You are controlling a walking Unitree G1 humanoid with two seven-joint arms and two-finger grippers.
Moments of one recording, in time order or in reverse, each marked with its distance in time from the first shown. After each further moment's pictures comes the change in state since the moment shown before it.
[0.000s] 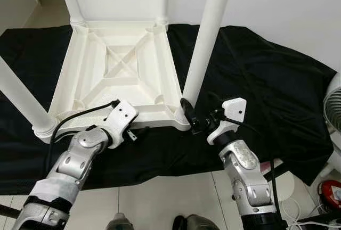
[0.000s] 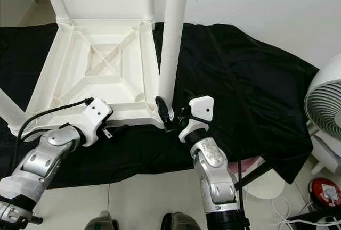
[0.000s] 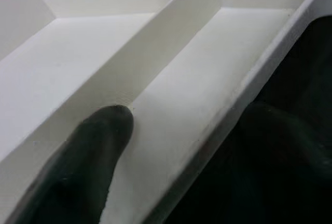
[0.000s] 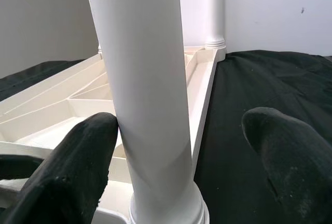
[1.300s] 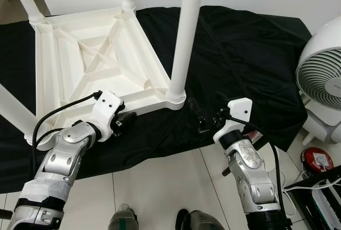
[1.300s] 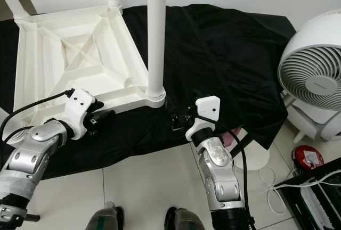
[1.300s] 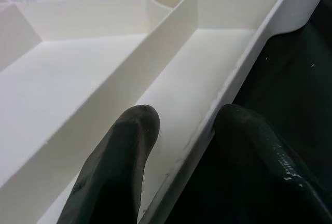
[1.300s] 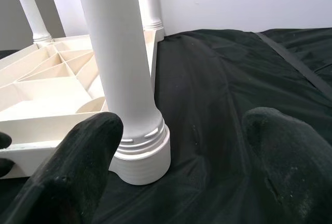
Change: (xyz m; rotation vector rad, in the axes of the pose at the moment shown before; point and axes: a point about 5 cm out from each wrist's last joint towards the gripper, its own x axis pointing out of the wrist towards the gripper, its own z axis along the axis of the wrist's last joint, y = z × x) left arm -0.013 0.021 0.018 -0.088 -0.162 0.089; right arm -0.002 -0.010 -0.005 -0.029 0.007 -0.021
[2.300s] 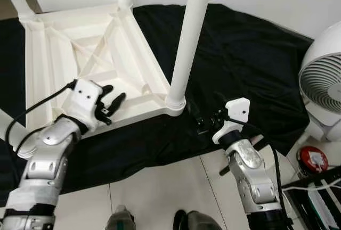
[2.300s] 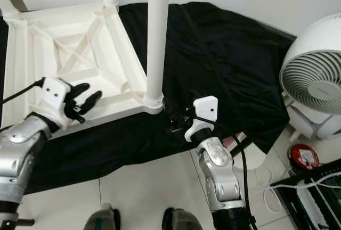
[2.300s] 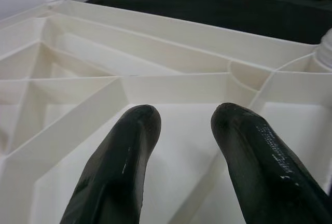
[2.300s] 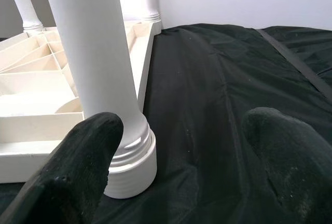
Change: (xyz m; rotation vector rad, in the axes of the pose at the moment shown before) left arm -0.035 0.034 0.014 0.034 -0.186 0.146; right arm 0.000 0.001 -0.001 -0.020 0.008 0.040
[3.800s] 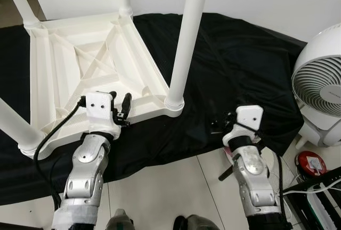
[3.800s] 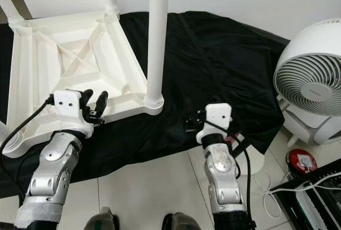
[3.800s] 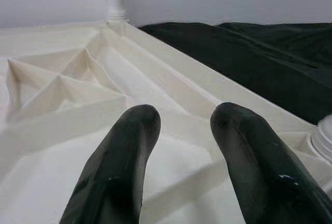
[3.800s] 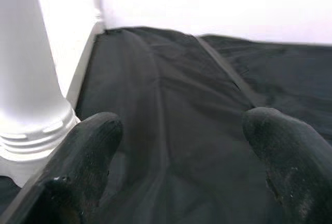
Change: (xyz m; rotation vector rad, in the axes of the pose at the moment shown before) left arm 0.021 -0.051 0.003 -0.235 -0.120 0.333; right arm -0.003 -0.024 -0.020 -0.119 0.011 -0.221
